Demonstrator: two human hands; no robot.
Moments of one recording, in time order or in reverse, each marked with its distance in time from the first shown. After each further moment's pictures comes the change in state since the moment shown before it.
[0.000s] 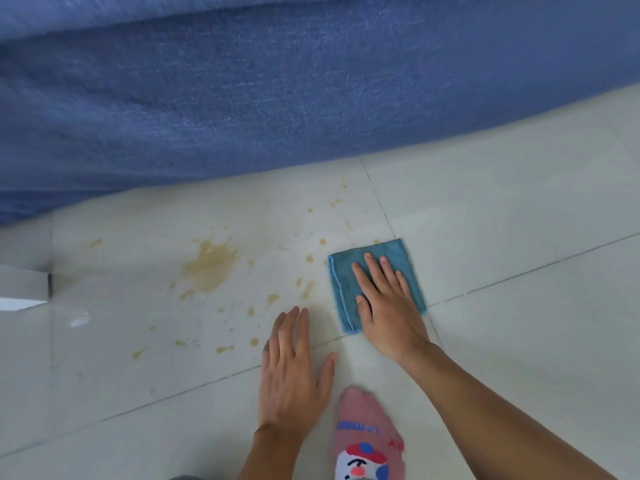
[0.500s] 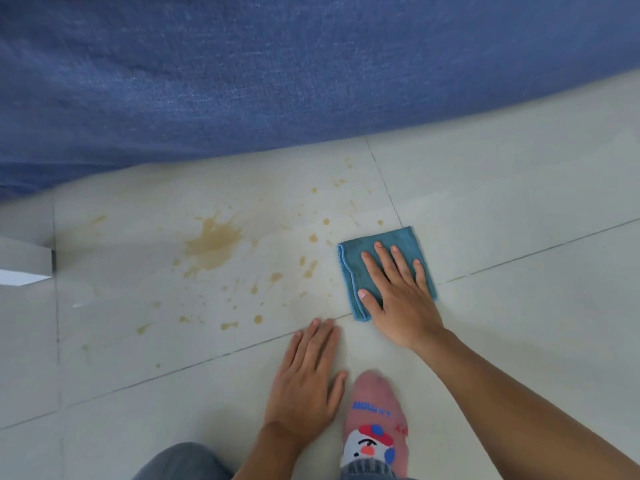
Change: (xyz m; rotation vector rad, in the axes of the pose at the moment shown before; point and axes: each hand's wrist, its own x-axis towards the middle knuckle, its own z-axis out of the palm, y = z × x) left_hand -0.044 -0.011 0.026 0.050 -0.115 0.296; right_hand -0.019 0.010 -0.004 -0.168 -0.152 0.038
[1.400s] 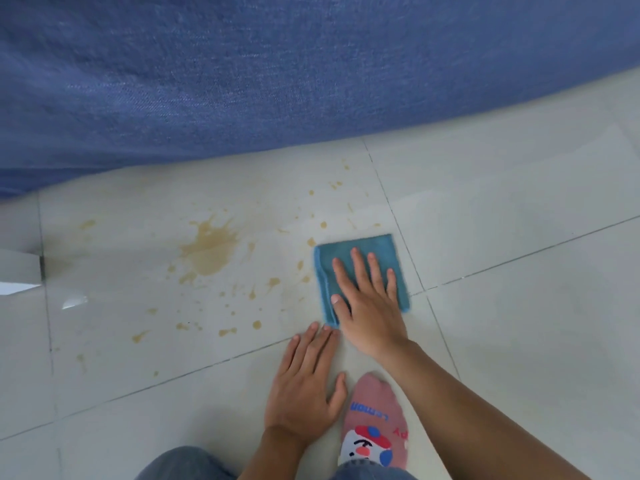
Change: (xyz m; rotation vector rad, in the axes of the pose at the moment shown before) left_hand 0.003 -0.004 0.003 -0.100 0.000 -0.032; right_hand 0.005 -0.053 0.006 0.058 0.012 0.048
